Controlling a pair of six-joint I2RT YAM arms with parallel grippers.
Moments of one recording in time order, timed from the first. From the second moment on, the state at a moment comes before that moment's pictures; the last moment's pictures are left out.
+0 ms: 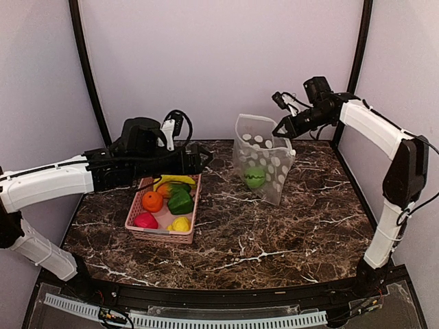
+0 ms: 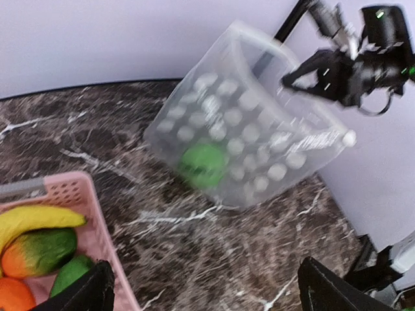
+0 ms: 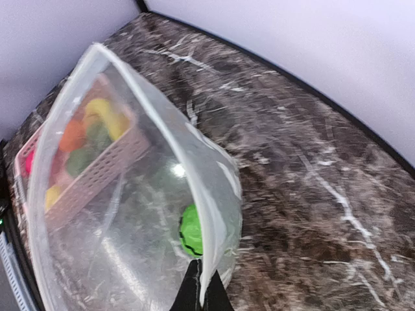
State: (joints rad) left arm -0.86 1.37 1.14 -0.15 -0.09 -0.52; right arm 0.36 1.80 1.76 -0.80 -0.54 -0.21
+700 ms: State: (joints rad) left arm -0.85 1.41 1.04 -0.60 -0.21 -0.47; right arm 0.46 1.78 1.59 -0.77 -0.53 -0.28
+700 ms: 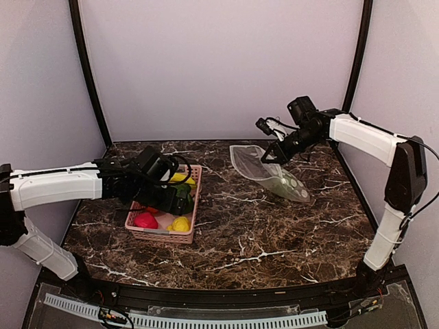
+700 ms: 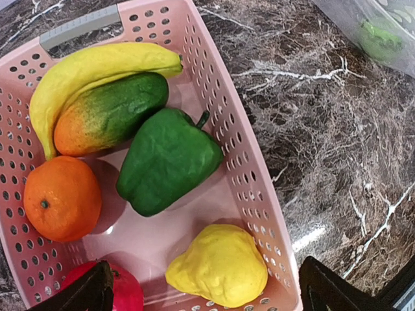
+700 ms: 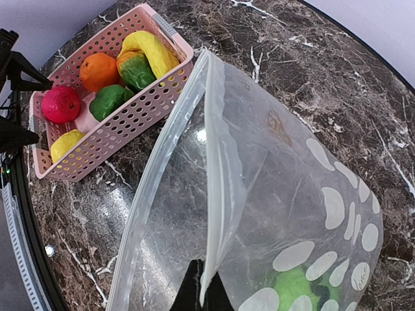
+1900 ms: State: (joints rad) left arm -0.84 1.57 1.03 -0.68 -0.06 -0.47; right arm 0.51 1.69 1.52 -0.82 -0.63 -0.44
